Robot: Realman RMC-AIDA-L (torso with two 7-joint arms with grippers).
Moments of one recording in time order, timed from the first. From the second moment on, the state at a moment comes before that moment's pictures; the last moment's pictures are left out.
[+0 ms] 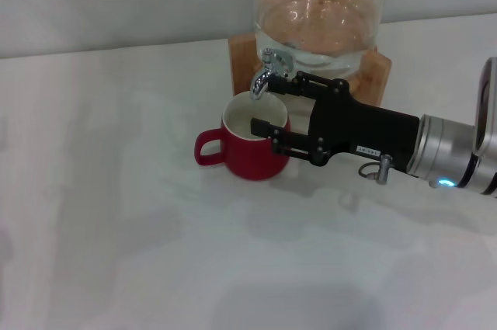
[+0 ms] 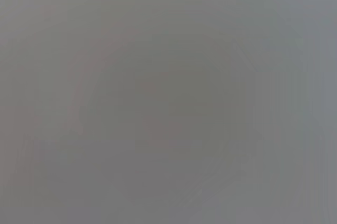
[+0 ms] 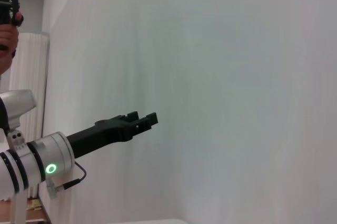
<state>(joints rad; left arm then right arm) -0.39 -2.08 2.15 0.42 2.08 -1.36 -2.90 0.51 2.02 -1.43 -0.35 2.25 1.41 -2.45</state>
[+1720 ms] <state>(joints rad) -0.39 -2.08 2.15 0.42 2.08 -1.37 -2.90 0.46 2.02 -1.42 -0.34 2.32 1.39 -2.49</state>
